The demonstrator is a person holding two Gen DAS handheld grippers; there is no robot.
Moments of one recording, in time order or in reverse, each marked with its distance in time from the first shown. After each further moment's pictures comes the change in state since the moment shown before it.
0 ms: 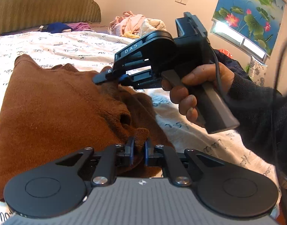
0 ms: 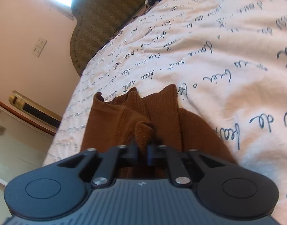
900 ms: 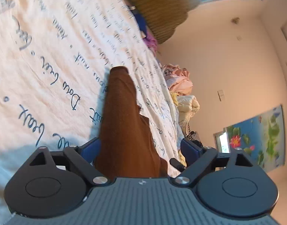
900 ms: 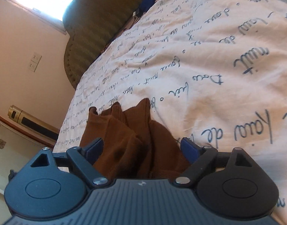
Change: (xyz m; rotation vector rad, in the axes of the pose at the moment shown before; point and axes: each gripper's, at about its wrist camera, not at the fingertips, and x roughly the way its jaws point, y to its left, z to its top) left arm -0.026 0.243 0.022 -0.933 -0.138 -0.194; right arm -0.006 -0.034 0.011 0.077 0.006 -0.002
